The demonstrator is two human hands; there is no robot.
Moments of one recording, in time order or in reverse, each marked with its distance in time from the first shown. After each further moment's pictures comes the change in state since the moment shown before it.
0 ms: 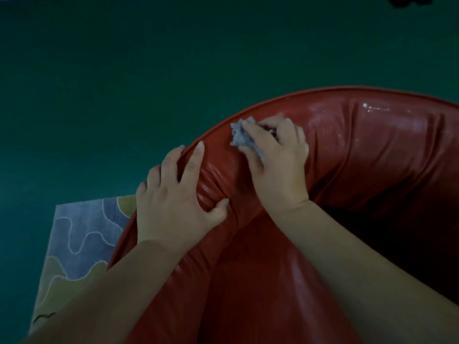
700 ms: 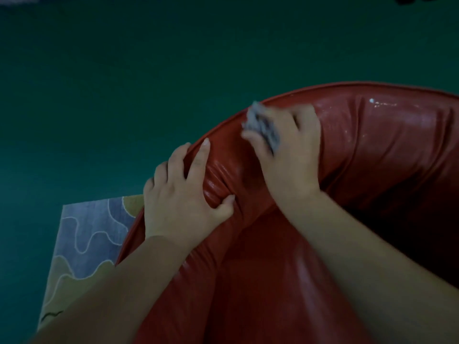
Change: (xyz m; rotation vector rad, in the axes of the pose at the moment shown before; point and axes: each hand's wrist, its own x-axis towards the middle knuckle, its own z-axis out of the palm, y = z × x) left_hand 0.000 0.000 0.002 0.003 0.006 -0.002; right_hand 0.008 -0.003 -0.002 0.087 0.117 0.024
